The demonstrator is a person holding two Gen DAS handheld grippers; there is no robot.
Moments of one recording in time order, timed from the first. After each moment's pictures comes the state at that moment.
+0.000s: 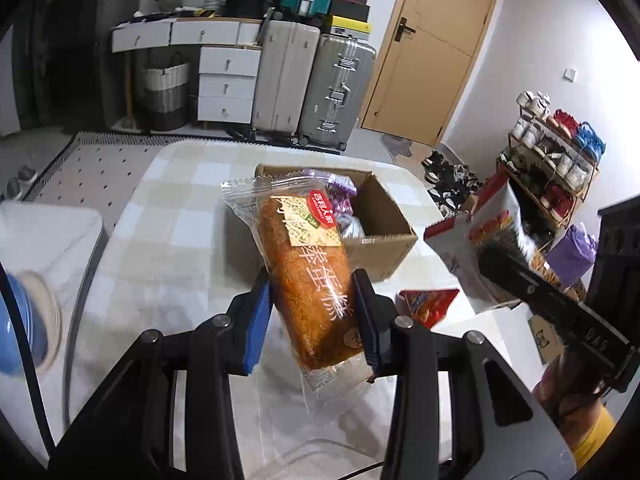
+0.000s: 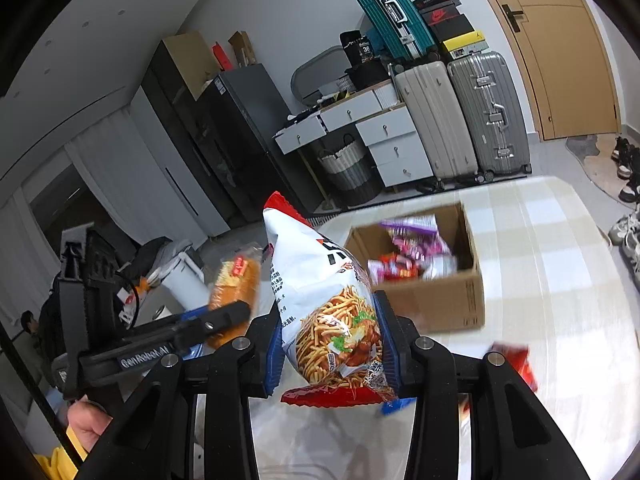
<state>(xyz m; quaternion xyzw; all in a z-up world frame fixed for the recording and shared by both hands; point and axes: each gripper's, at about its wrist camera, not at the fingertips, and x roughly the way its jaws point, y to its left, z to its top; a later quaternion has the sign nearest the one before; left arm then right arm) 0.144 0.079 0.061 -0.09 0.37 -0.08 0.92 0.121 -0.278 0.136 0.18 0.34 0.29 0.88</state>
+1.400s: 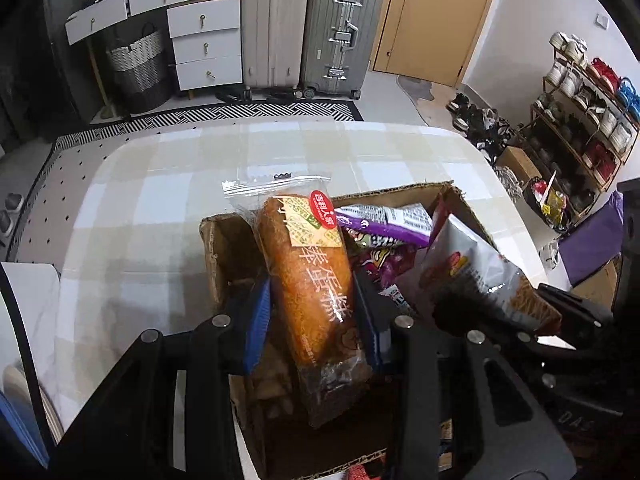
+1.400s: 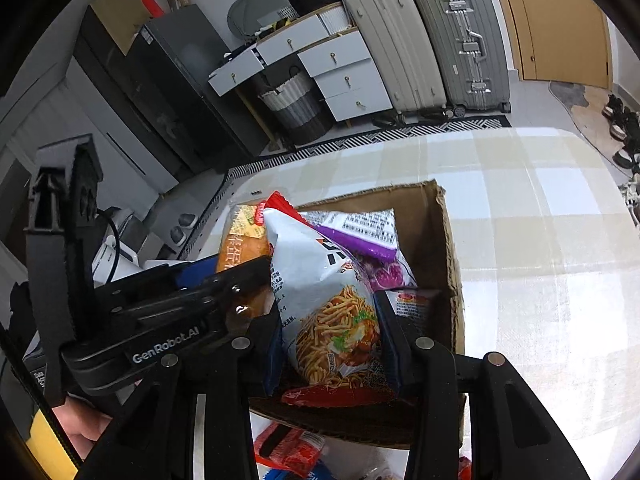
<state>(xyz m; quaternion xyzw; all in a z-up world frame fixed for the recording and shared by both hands) 0.426 0.029 -0.051 -0.02 0.47 -0.07 0.88 0.322 -0.247 0.024 0.14 0.48 0.23 0.83</state>
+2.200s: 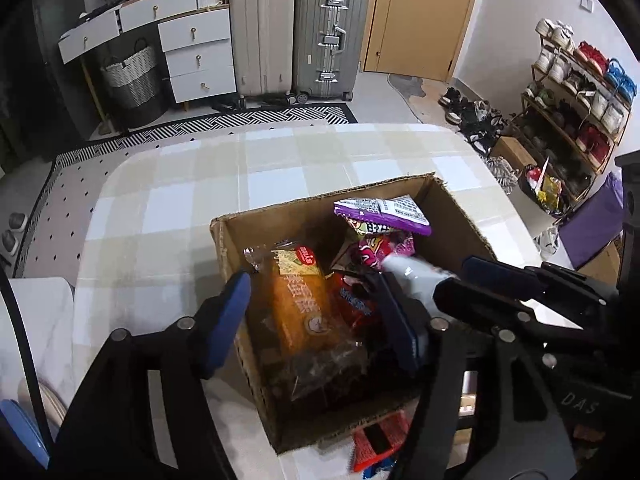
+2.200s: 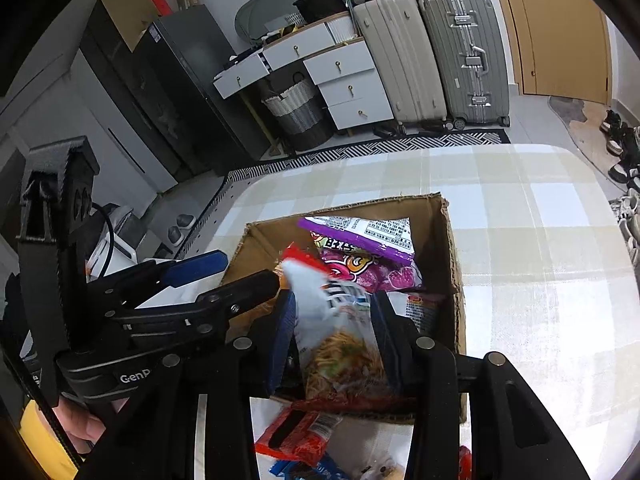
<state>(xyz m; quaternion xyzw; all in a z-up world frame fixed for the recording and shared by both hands) 0.396 0.030 -0.031 0.01 0.46 -0.08 0.88 0.305 -0.243 0.047 0.12 0.46 0.23 0.85</state>
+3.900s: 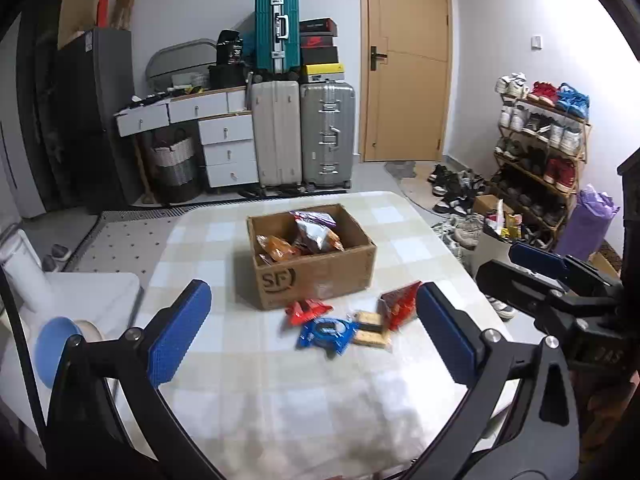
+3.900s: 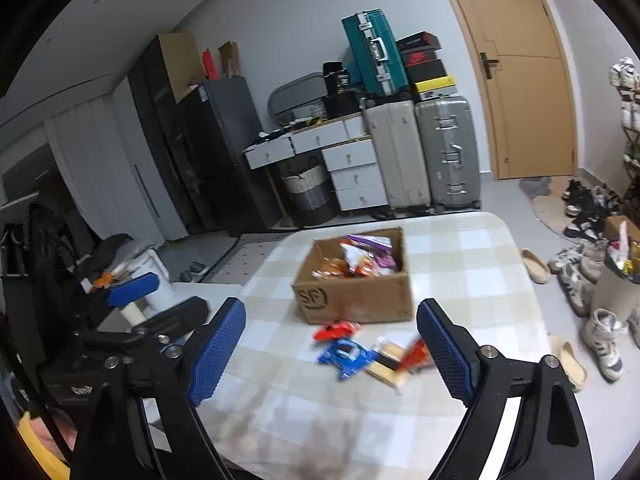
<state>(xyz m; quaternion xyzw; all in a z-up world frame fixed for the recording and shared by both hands) -0.010 -0.022 0.148 0.02 0.28 -0.06 0.96 0.000 -0.330 0.191 0.11 0.30 0.21 0.93</state>
